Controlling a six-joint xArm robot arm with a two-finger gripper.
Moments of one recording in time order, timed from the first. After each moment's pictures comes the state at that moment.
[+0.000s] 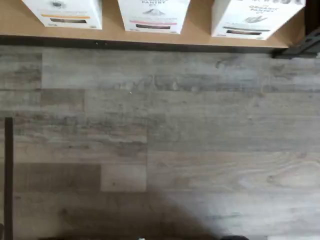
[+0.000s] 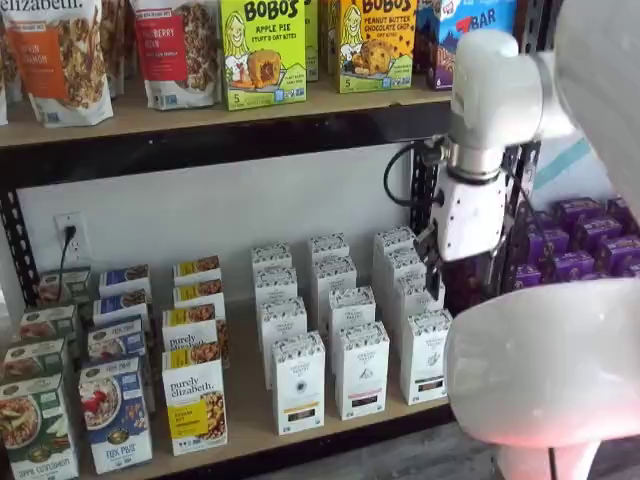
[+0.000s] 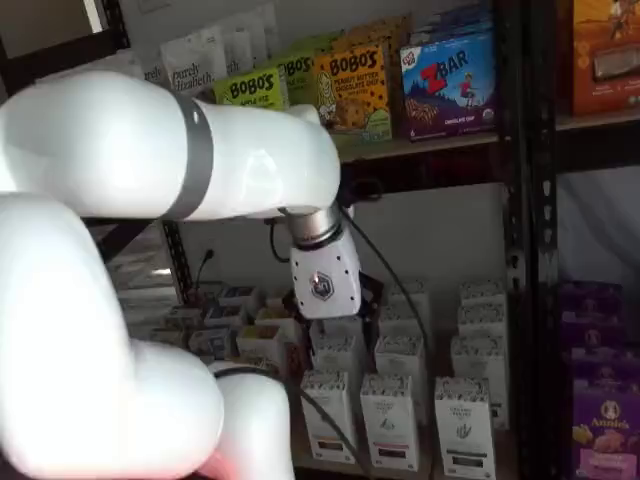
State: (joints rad) arm -0.15 -0.80 -0.30 -0.04 1.05 -0.11
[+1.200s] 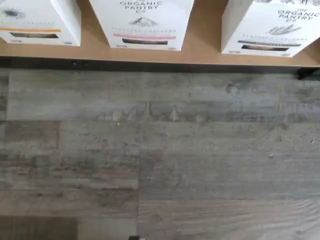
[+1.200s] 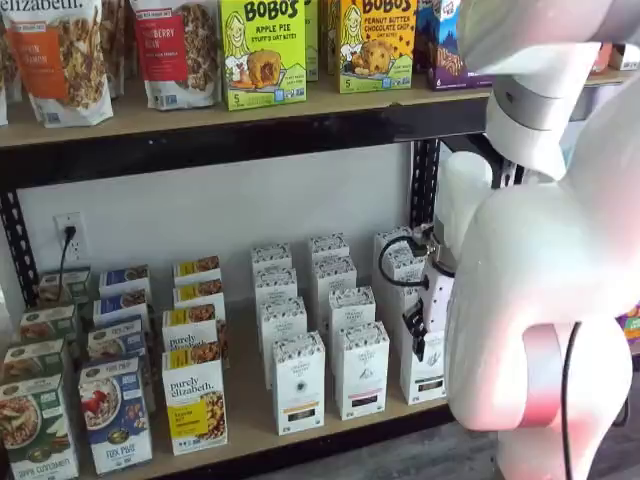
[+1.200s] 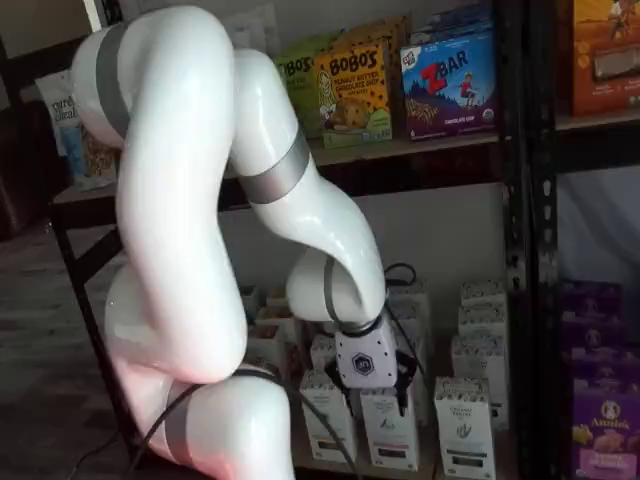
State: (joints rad) arm -0.23 -0.09 -0.30 -0.10 0.28 -0.12
